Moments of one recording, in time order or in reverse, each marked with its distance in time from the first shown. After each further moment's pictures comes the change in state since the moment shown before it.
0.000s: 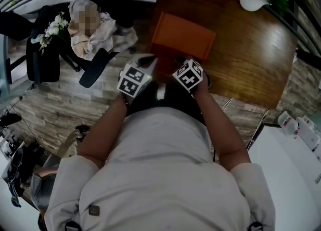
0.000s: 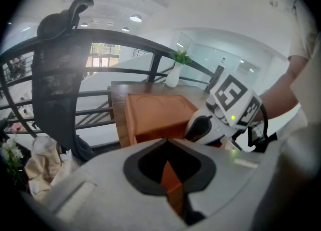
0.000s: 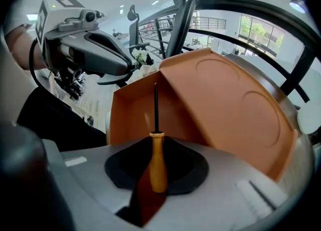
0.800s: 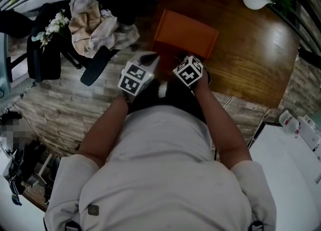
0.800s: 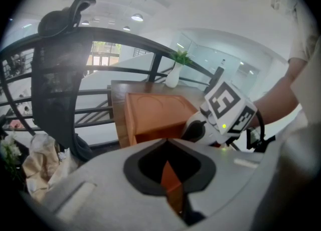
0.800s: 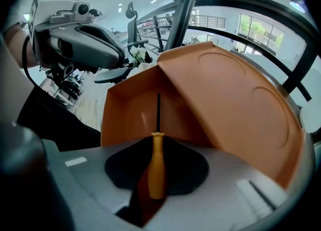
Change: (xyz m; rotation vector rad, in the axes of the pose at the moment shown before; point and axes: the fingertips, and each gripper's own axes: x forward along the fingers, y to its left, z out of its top) left arm 0.001 0.001 -0.005 -0.010 0.006 -0.008; right arm 0.018 -0.003 -0.002 0.012 0.017 -0.007
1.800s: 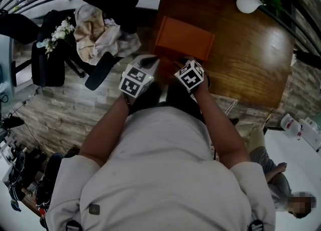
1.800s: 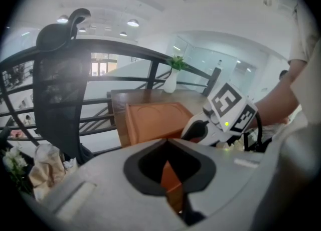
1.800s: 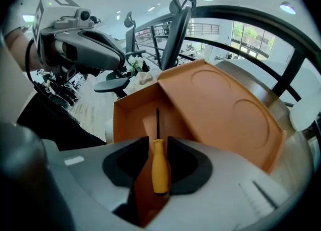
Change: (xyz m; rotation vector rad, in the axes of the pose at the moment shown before) left arm -0.031 -0.008 0.022 0.049 -0.049 0.009; right arm -0.031 0.010 0.016 0.026 -0.084 -0.042
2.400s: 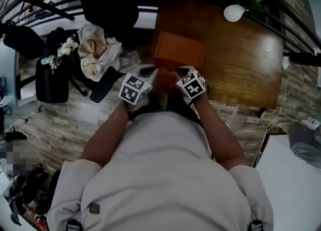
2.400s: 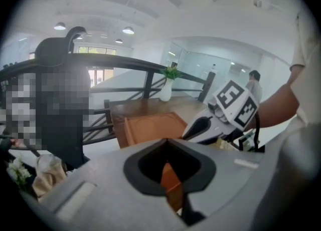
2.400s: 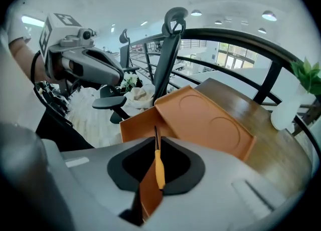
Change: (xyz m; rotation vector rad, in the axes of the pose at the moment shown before) left arm -0.043 -0.020 0.032 0.050 -0.060 -0.023; right arm -0.064 0.011 0.026 0.057 -0.147 -0.087
